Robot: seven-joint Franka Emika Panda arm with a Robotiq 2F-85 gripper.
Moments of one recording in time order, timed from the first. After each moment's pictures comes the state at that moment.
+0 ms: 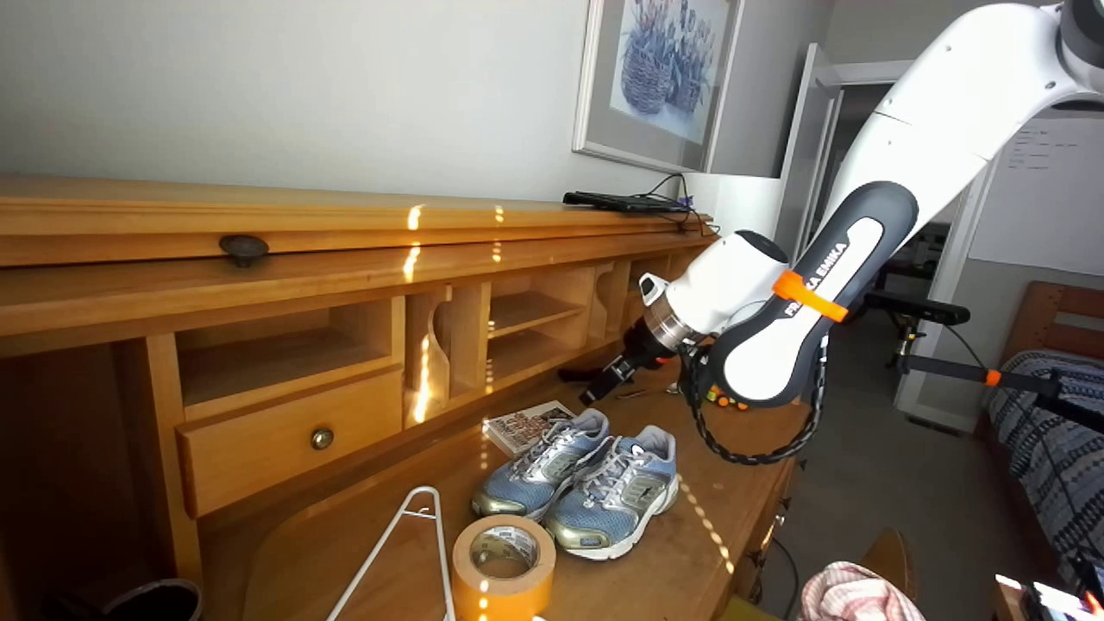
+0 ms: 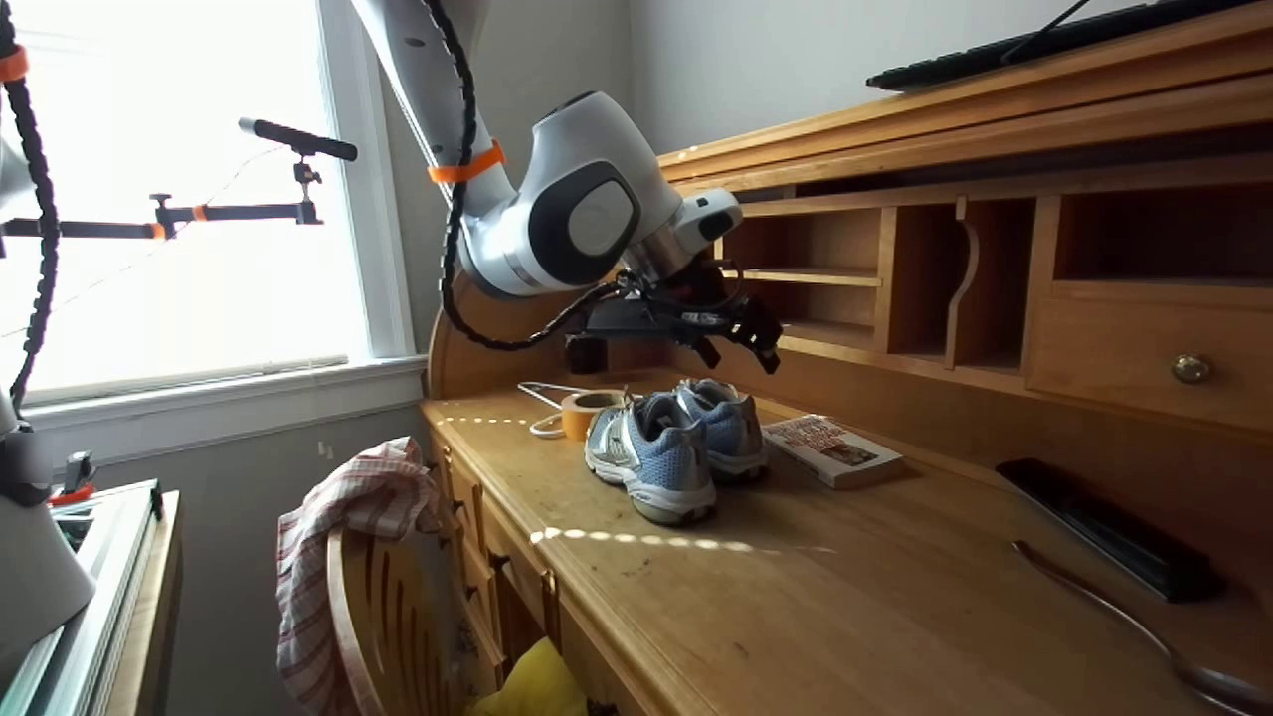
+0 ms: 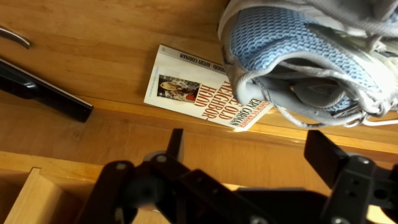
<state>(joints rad) -0.41 0.46 0.10 -2.25 -0.43 3.39 0.02</state>
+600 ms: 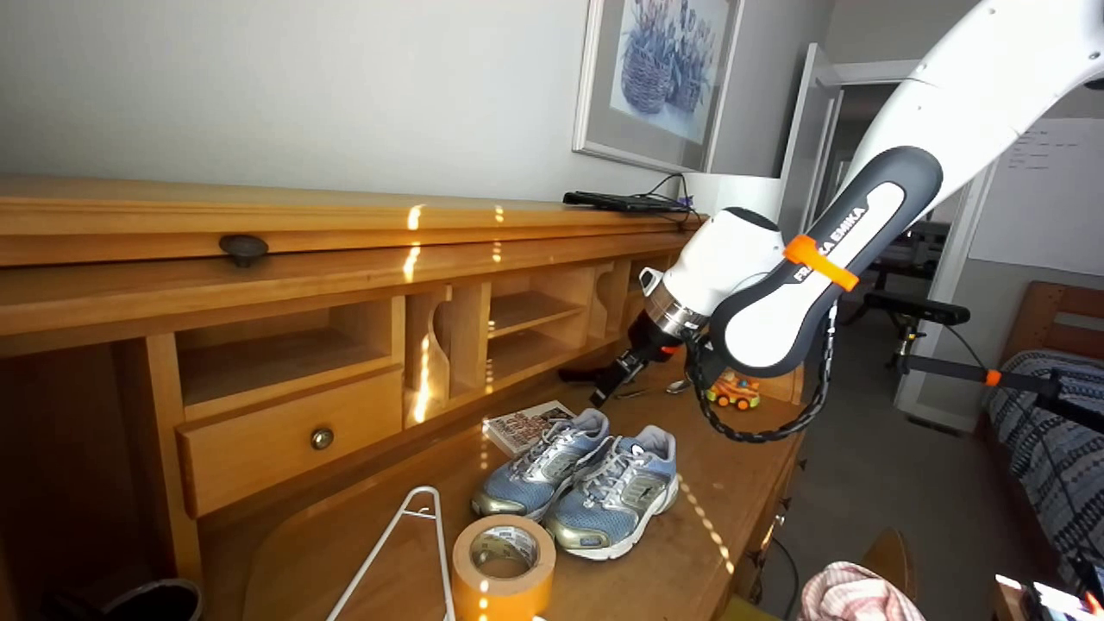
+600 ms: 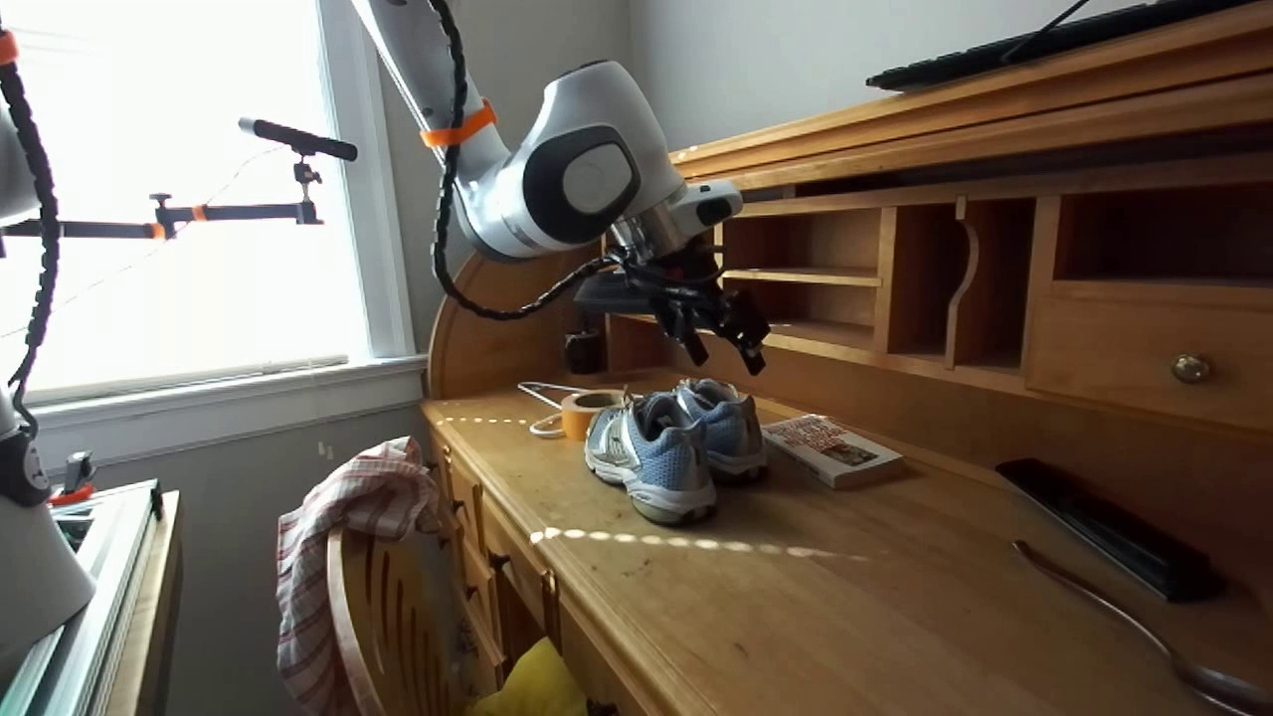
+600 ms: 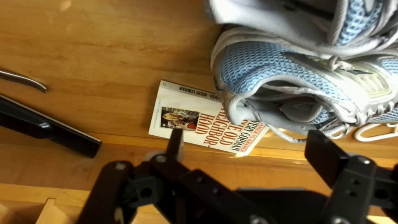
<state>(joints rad) -0.53 0.38 0.24 -2.27 -0.40 3.15 0.06</state>
